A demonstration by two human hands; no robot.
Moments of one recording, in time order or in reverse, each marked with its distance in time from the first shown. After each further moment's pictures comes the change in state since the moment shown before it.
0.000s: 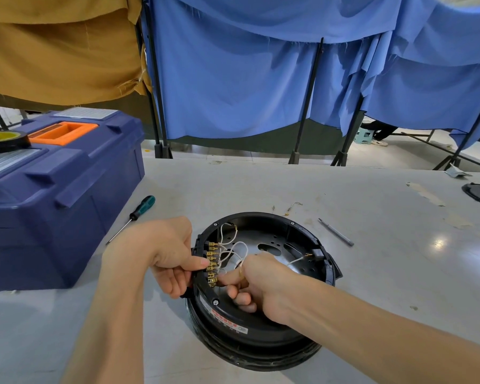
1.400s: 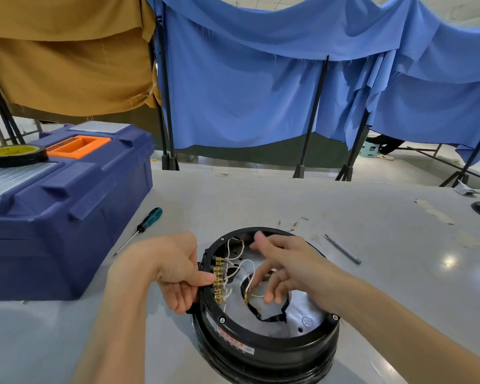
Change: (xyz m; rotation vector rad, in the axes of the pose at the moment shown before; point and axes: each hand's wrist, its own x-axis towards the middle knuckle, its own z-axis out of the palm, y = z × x) left_hand 0.000 -0.007 -0.004 -0.065 -0.041 0.046; right_hand -0.004 -0.020 -0.055 -0.229 -0.093 -0.413
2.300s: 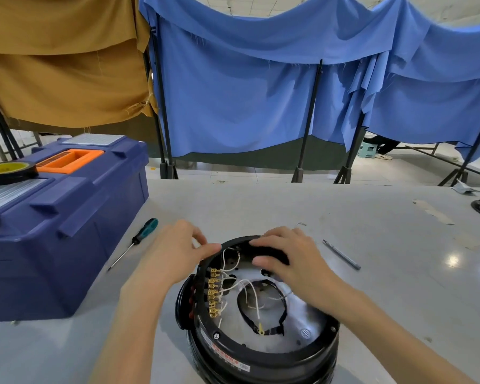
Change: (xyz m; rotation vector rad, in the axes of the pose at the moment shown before) left_hand 0.042 -0.004 0.004 0.097 0.769 0.188; right_hand 0.015 0.010 -0.020 -0.909 0.350 -0.466
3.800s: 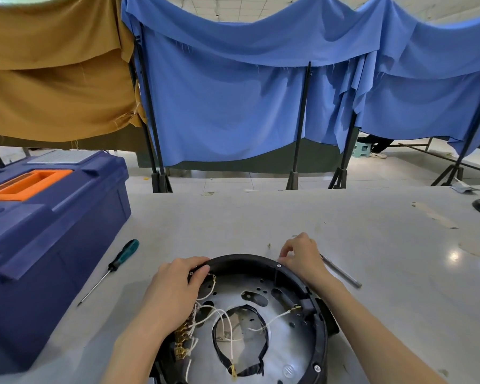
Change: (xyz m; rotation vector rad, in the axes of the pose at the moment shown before) left_hand 0.027 -0.014 0.060 -0.106 0.089 0.105; right_hand 0.076 0.128 0.040 0.019 0.052 0.457
